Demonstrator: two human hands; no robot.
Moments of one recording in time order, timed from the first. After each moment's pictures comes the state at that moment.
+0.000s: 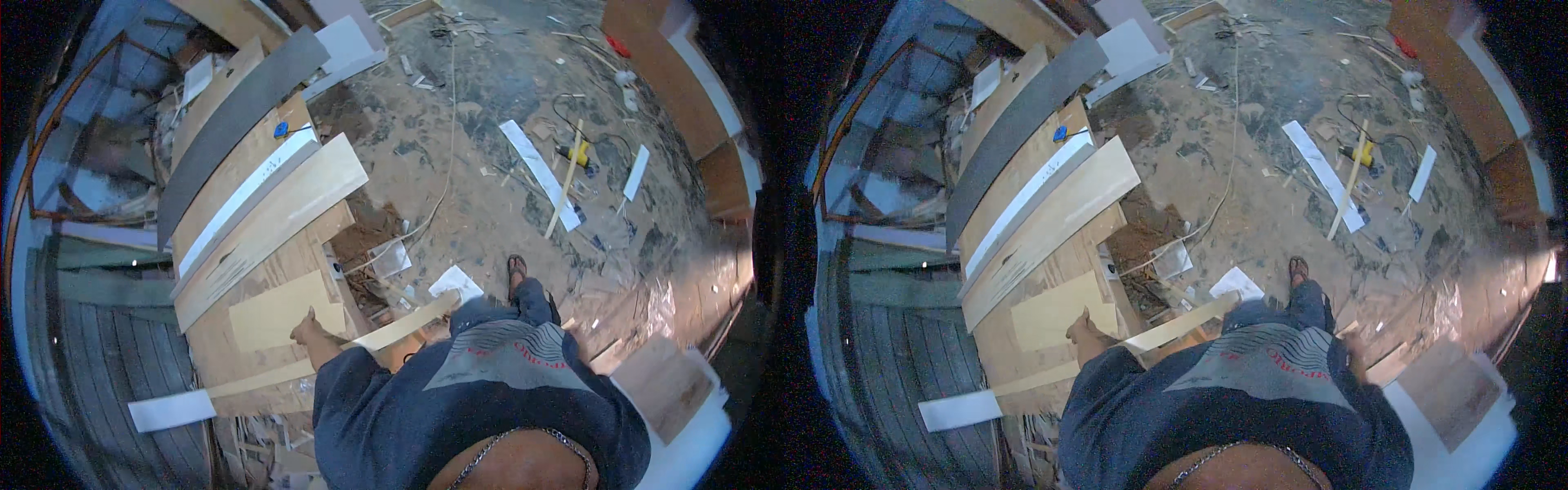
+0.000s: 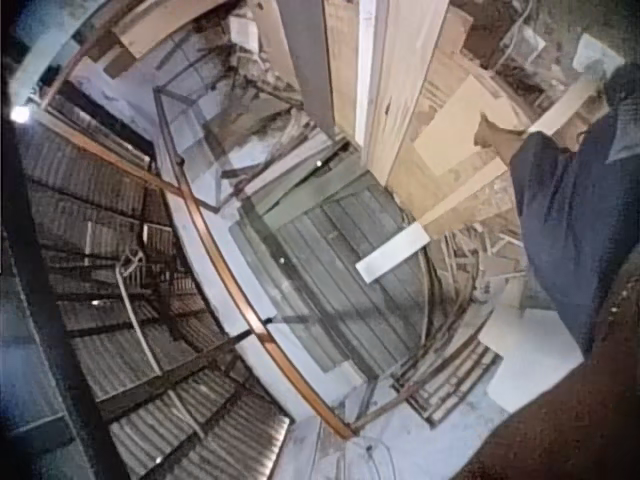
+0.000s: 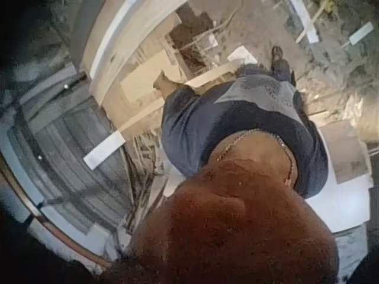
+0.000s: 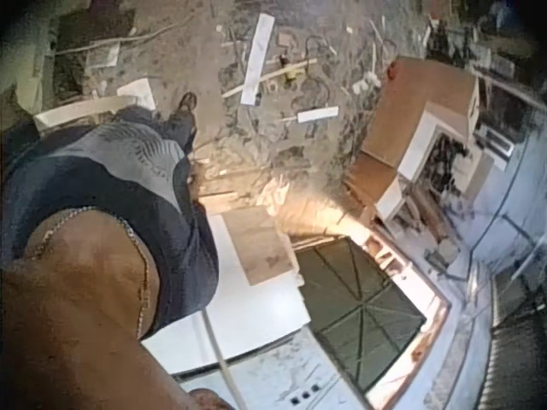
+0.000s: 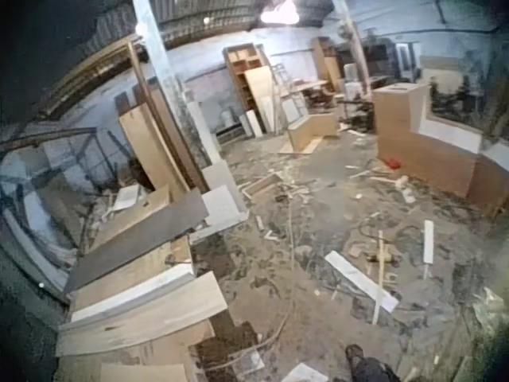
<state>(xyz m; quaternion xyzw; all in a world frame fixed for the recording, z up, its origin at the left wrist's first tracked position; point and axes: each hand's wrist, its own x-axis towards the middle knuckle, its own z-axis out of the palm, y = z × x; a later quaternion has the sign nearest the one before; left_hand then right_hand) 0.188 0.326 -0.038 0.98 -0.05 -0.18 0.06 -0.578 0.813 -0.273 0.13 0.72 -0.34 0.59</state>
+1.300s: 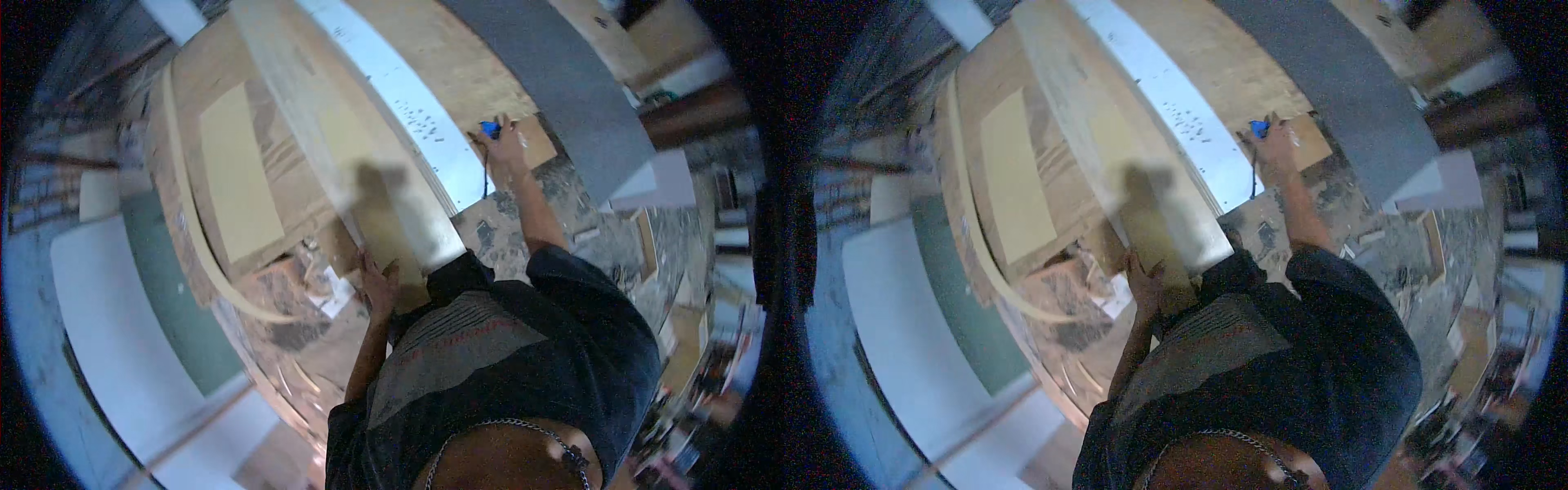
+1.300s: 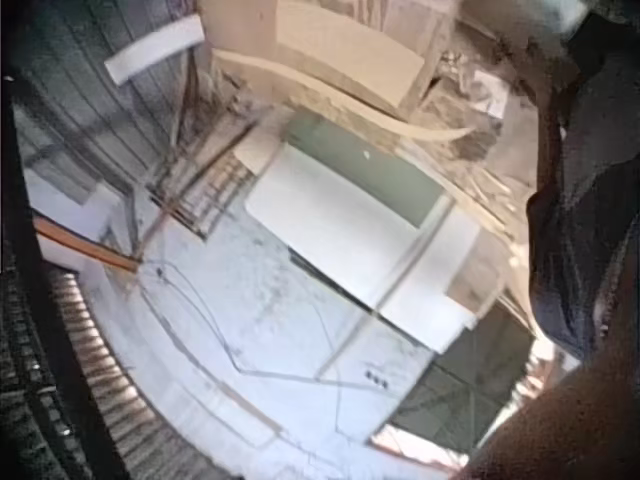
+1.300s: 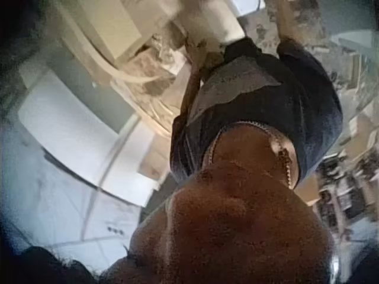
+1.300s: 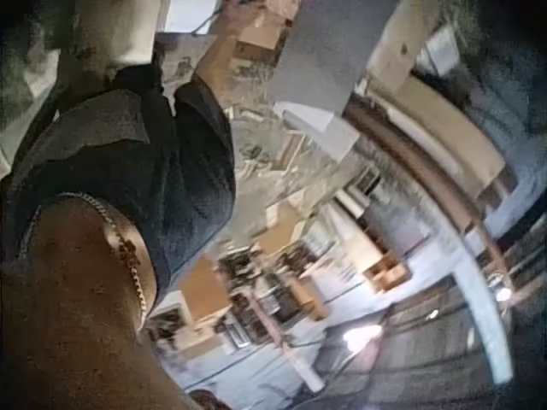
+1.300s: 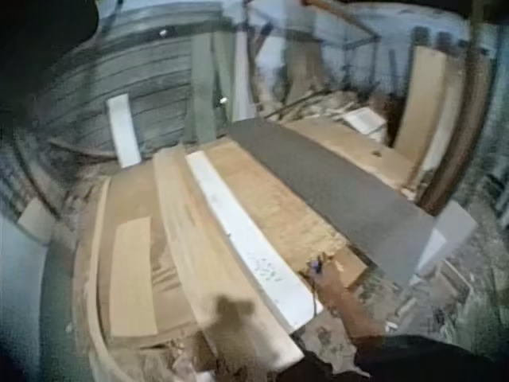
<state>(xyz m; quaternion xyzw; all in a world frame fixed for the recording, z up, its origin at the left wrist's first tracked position) -0.170 0.012 -0.042 0.91 -0.09 0.04 0.40 -0.035 -0.414 -0.015 -0.93 0.23 -0.17 0.24</state>
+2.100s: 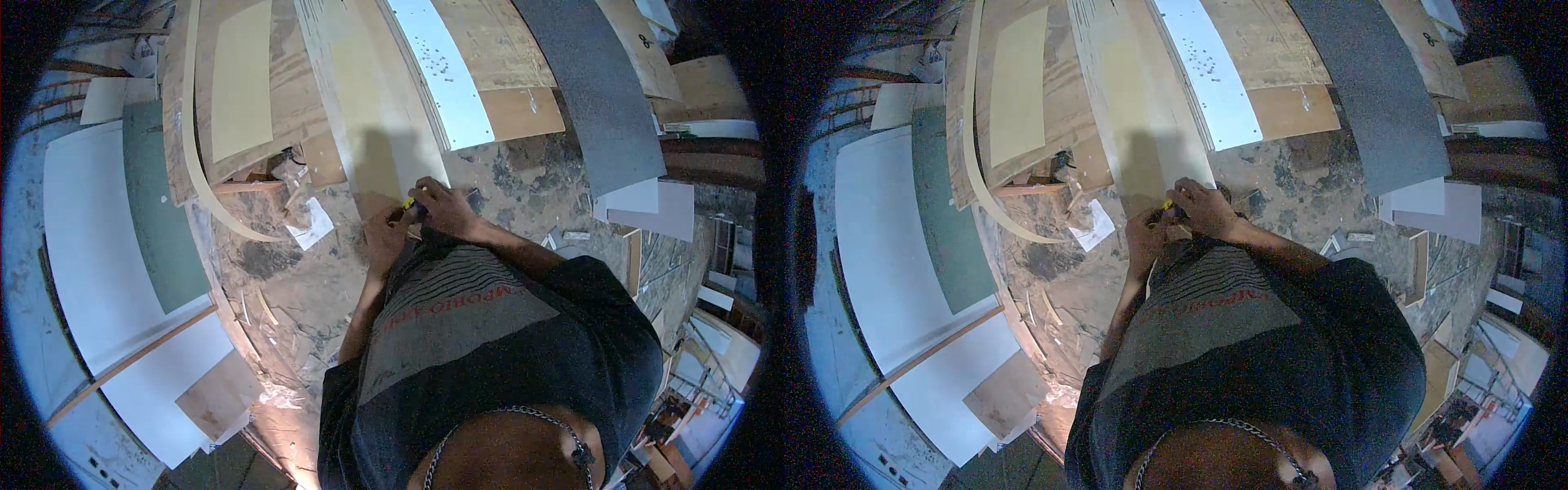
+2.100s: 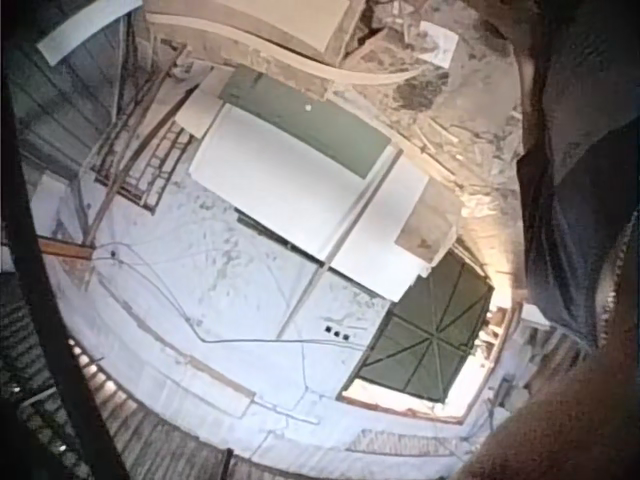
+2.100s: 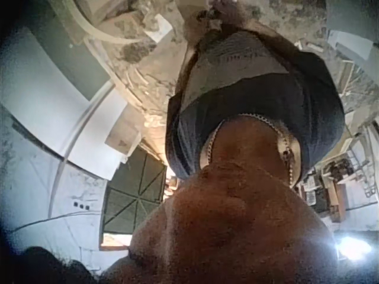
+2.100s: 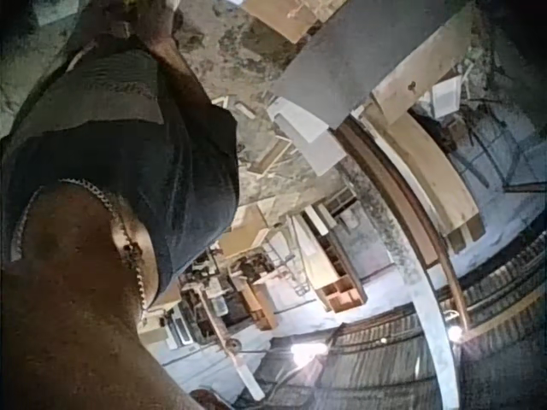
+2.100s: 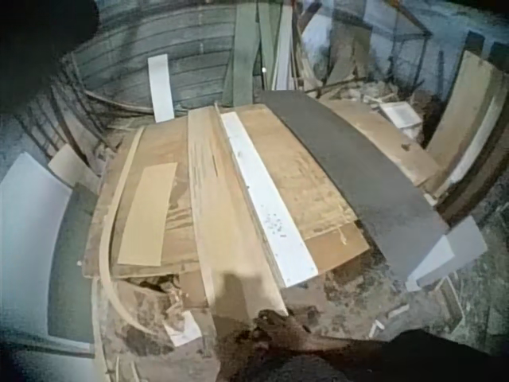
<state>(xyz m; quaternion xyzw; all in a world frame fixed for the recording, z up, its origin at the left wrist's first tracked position) -0.247 -0.049 0.058 0.86 0.00 -0.10 0.50 -0.224 -0.228 0.070 -0.93 -0.20 0.09 0.28</state>
